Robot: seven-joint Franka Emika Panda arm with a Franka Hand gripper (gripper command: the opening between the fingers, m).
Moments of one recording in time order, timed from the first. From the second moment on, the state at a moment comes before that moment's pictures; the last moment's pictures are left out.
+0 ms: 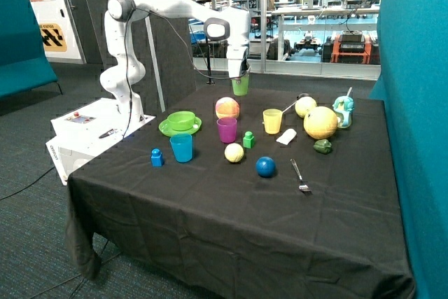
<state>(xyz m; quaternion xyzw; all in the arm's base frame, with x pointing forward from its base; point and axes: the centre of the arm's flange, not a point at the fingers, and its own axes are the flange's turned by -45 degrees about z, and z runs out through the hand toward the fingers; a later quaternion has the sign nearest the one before) 0.585 0.061 0.447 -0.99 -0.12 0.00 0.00</state>
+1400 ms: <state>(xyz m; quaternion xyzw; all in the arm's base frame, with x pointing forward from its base) 0.456 -0.062 0.437 -0.98 -0.20 0.00 0.00</state>
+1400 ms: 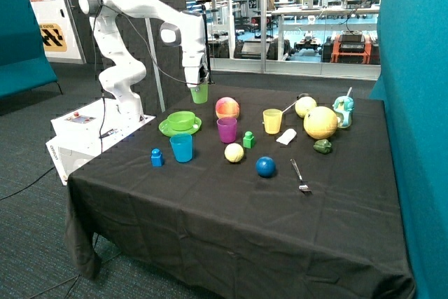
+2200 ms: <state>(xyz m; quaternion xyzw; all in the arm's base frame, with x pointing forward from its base) 0.404 -0.087 0.398 -0.98 -0.21 0.00 0.00</state>
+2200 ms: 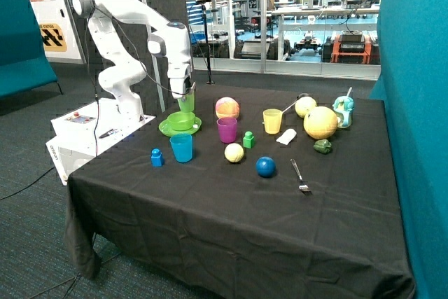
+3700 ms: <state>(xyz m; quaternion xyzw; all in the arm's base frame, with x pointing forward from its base) 0.378 -0.102 0.339 -0.98 -0.20 0.00 0.00</state>
